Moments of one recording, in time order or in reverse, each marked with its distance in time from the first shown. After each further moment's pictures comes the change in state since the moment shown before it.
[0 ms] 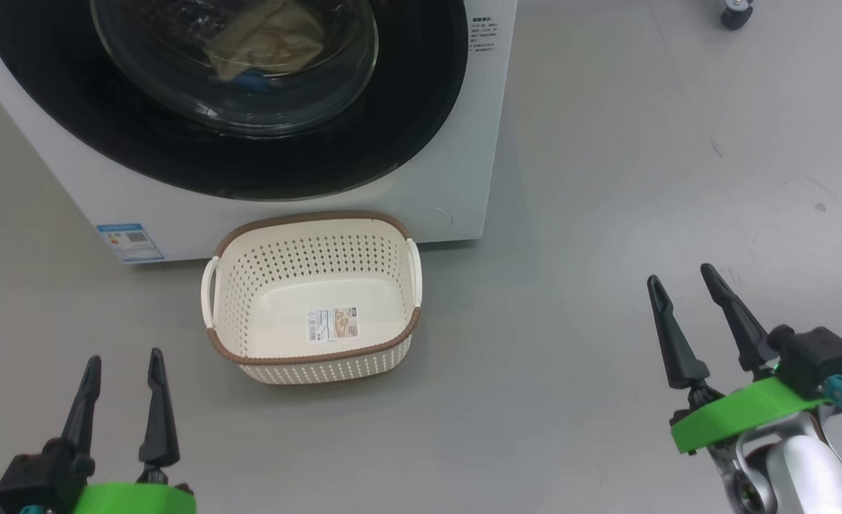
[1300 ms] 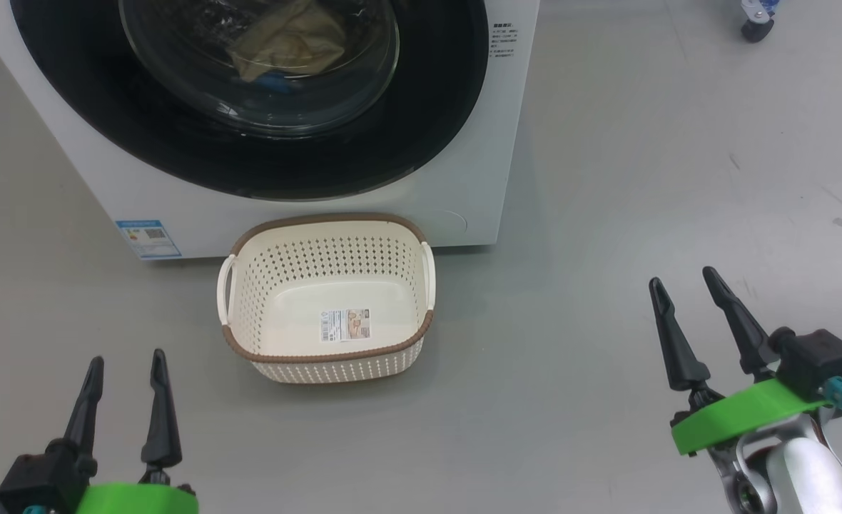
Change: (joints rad) left arm 0.001 0.000 -0.006 0.000 0.000 0.004 0.000; right arm 0.004 0.006 -0.011 0.006 0.000 0.000 0.000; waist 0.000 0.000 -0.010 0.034
